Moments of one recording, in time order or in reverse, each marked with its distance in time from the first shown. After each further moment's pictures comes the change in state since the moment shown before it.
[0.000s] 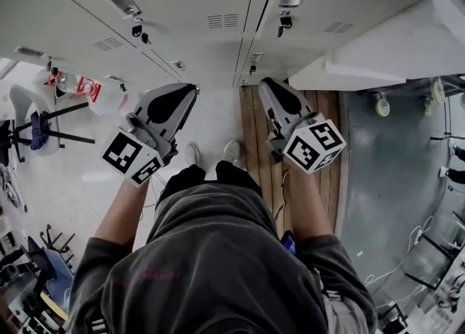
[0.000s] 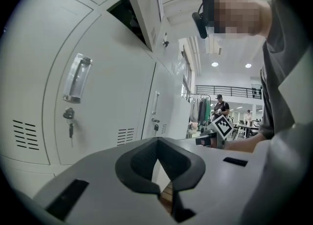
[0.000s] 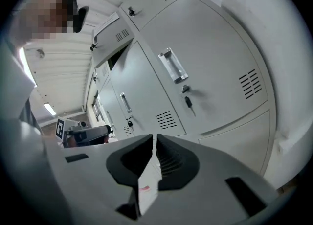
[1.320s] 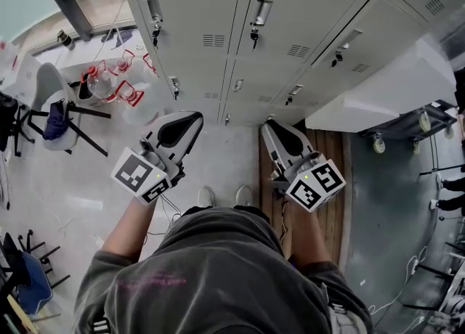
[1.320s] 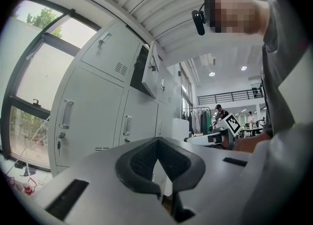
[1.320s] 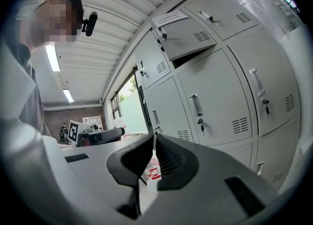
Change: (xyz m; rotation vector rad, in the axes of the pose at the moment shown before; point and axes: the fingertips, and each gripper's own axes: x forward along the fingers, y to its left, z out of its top) left arm -0.289 0.015 0.050 0.059 -0.196 0.075; right arm 0.006 0.304 -0.030 -0.192 -0.052 0.135
